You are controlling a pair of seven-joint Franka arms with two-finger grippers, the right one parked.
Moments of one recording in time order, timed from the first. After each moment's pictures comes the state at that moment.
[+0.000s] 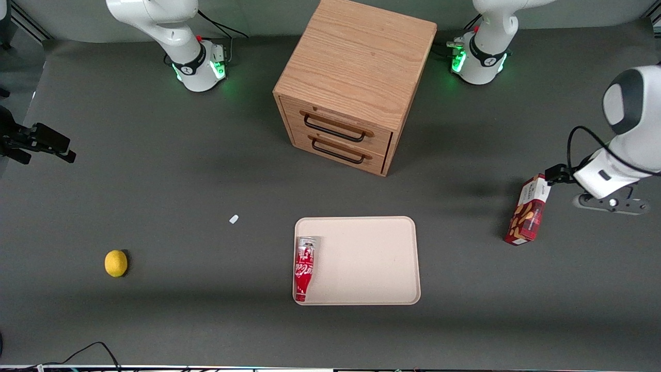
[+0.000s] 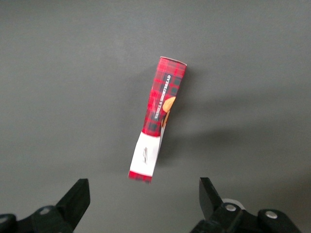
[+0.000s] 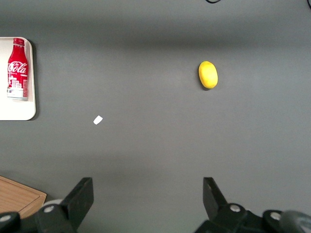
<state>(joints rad) 0.18 0.13 -0.13 -1.96 0.14 2.01 0.19</state>
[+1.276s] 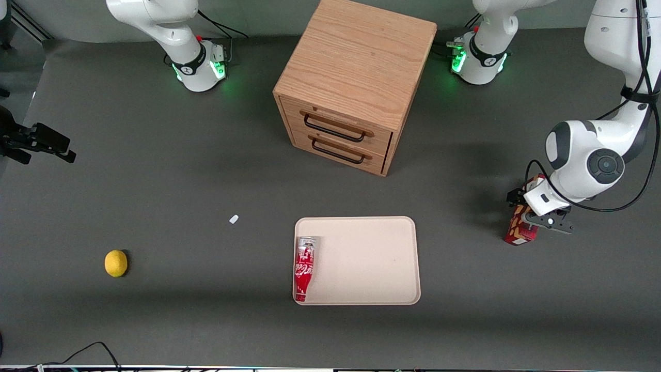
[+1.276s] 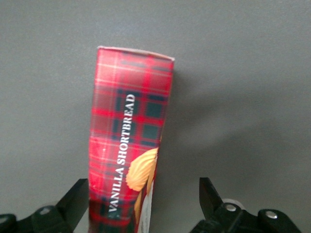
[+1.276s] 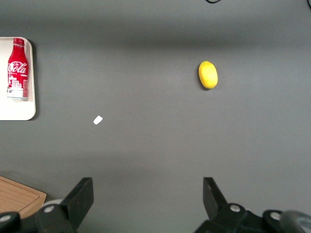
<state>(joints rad) 0.18 0.36 -0.11 -2.14 0.15 2.48 0.27</state>
